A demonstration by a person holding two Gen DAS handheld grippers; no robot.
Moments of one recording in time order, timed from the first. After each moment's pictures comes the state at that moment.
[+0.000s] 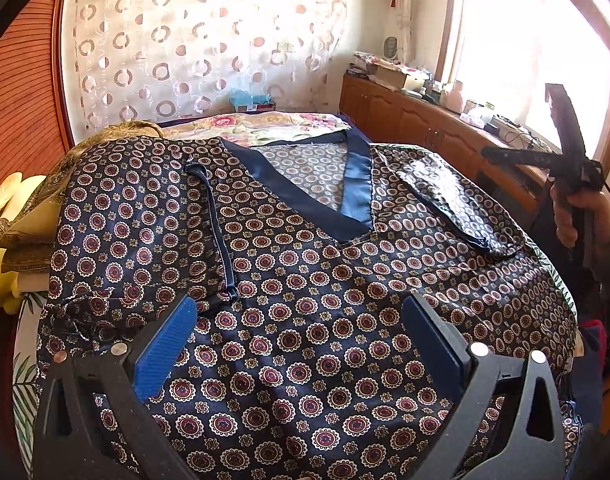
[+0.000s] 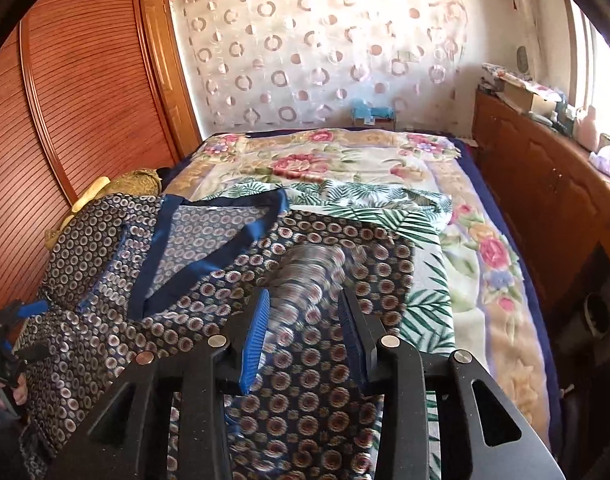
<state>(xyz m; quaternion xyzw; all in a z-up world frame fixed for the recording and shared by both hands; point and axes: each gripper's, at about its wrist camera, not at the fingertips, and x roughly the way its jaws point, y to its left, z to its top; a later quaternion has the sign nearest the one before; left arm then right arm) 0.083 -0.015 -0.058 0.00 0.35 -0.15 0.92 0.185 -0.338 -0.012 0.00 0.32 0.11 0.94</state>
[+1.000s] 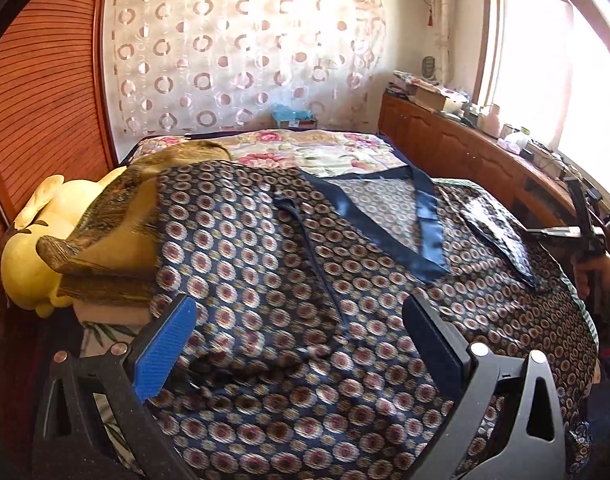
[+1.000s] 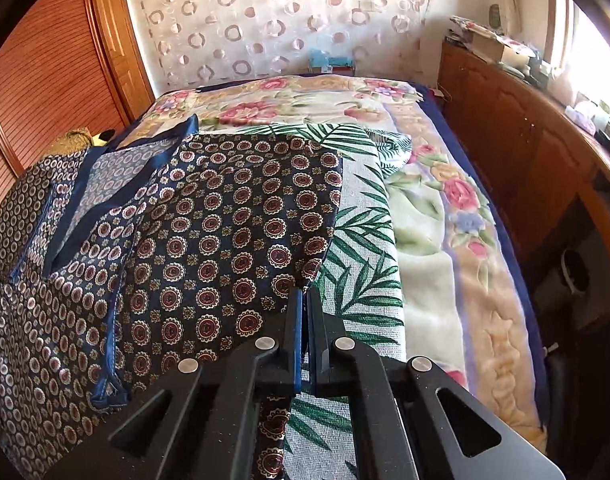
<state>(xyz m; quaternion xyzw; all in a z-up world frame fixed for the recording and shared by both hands) 0.114 0.059 -0.035 -0.01 0.33 -0.09 0.94 0.226 -0.375 -0.069 0.01 0.41 0.07 0.91</state>
